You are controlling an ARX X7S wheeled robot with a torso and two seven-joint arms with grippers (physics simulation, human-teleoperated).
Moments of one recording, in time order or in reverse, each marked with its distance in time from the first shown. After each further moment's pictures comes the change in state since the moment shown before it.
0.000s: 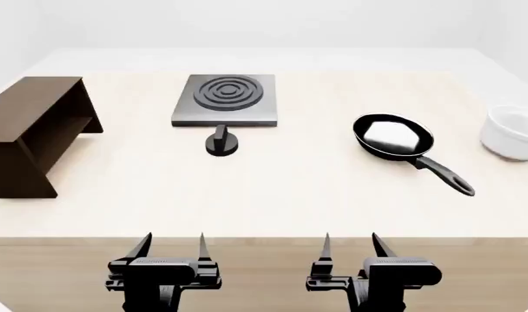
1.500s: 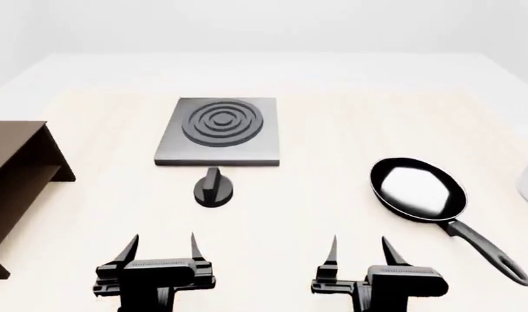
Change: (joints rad) left arm 0.028 -0.105 0.125 0.081 -0.034 -0.043 -0.218; right arm -0.022 0.110 -0.130 0.025 0.060 -0.092 0.192
